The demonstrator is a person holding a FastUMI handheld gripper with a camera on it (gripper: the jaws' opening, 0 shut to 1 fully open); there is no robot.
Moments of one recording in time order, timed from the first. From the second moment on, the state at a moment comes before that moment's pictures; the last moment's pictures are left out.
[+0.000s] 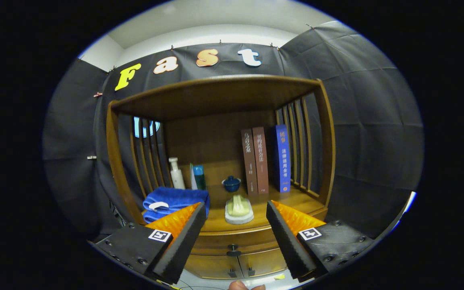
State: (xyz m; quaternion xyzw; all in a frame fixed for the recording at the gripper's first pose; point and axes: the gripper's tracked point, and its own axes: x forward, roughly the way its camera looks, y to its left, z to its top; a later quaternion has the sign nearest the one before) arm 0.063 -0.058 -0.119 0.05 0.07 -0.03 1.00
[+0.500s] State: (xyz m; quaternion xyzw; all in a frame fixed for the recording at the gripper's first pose) arm 0.035 -0.036 -0.005 0.02 0.01 -0.02 1.00
